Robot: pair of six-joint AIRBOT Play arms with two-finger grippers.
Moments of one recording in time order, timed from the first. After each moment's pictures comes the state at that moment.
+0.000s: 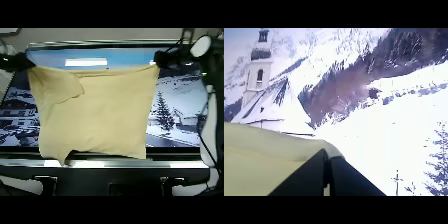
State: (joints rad) left arm 0.24 -1.71 1.99 1.02 -1.27 -1.37; right arm 0.06 -1.66 1.92 -1.31 1.14 1.63
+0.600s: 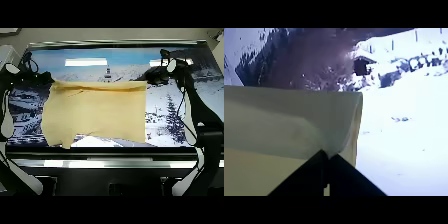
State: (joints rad) left arm 0.24 -2.01 2.00 1.02 -1.18 -1.30; right arm 0.06 -1.91 1.91 -1.33 1.11 1.65
